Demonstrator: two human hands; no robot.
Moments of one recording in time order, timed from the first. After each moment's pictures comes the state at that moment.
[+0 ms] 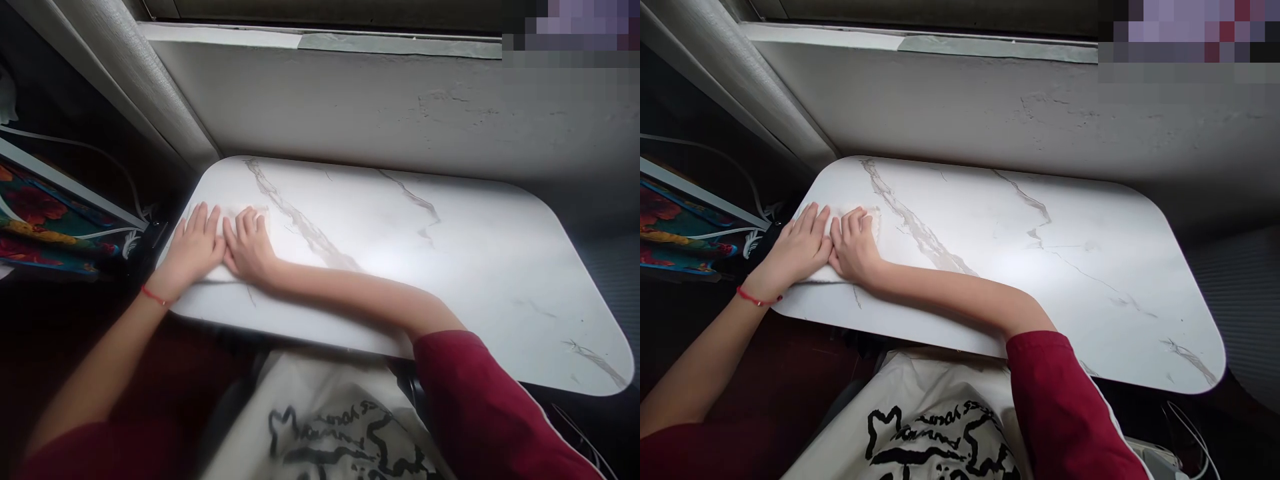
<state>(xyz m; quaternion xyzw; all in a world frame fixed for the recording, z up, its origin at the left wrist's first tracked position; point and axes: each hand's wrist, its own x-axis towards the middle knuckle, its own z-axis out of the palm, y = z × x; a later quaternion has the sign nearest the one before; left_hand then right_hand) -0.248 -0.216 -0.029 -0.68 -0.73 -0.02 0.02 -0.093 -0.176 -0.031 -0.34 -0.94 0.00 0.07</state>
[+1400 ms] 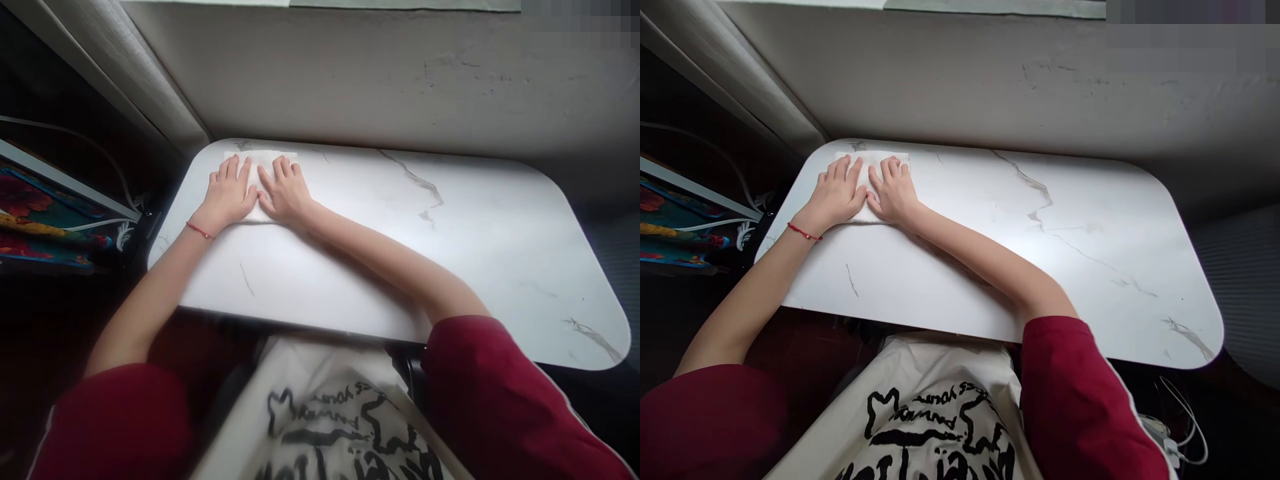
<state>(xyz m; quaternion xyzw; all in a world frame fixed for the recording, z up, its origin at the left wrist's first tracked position) -0.206 -0.118 -0.031 -0.72 -0.69 -0.06 0.01 -0.046 -0.078 -0.042 -0.39 -0.92 0.01 0.08</state>
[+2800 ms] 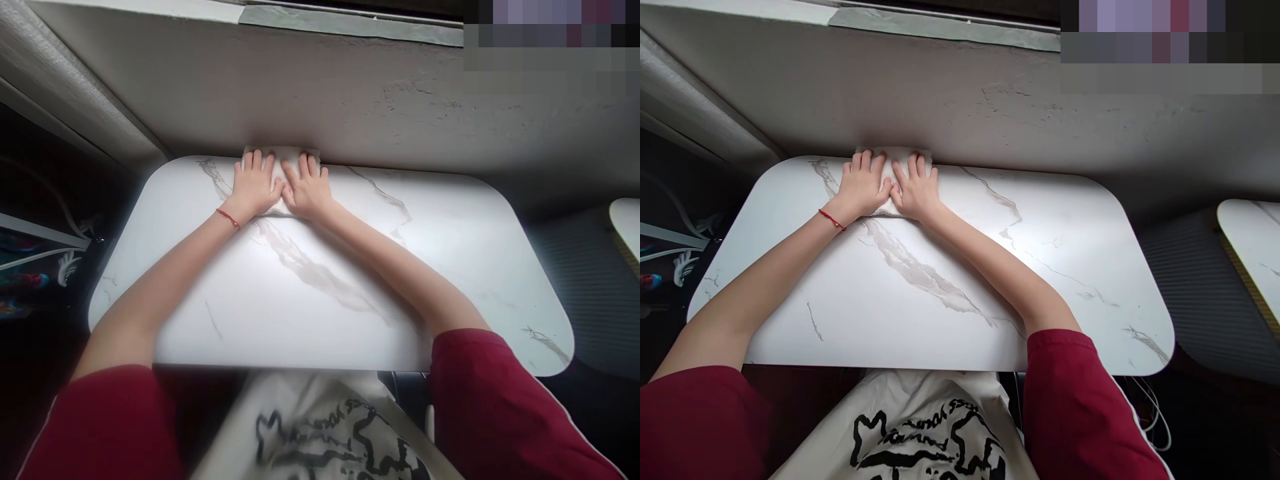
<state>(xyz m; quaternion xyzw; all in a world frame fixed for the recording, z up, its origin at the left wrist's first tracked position) -0.115 -0.021 -0.039 -0.75 -0.65 -0.08 0.01 0.032 0.002 -0.073 -0.50 -0.86 -0.02 0.12</state>
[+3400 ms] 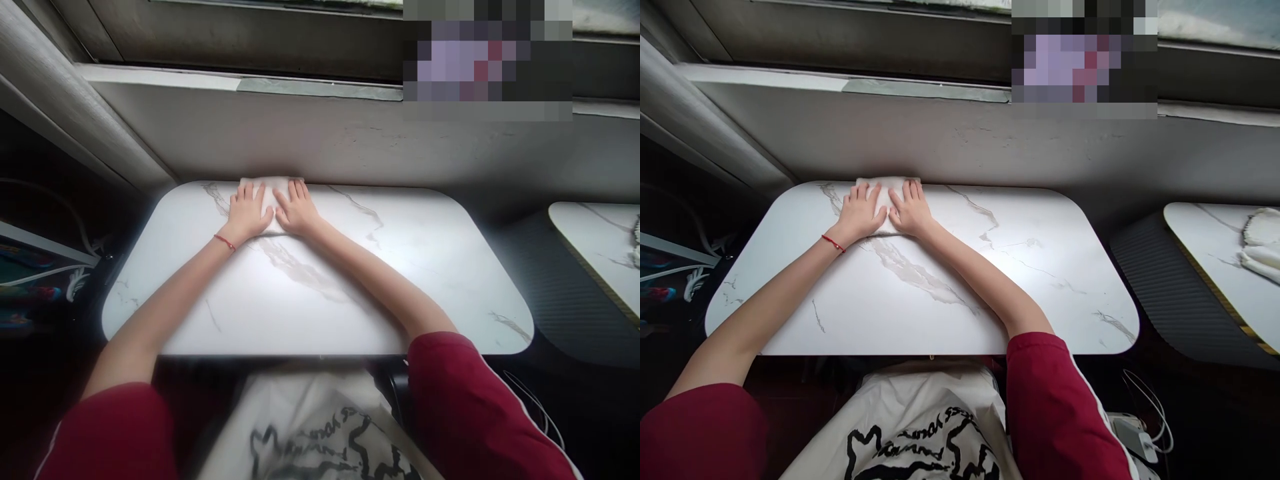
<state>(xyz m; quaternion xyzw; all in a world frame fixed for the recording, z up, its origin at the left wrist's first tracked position) -0.112 -0.058 -0.031 -0.75 -0.66 -0.07 0.04 0.043 -0.024 -0.061 -0.48 -0.87 -0.06 0.11</state>
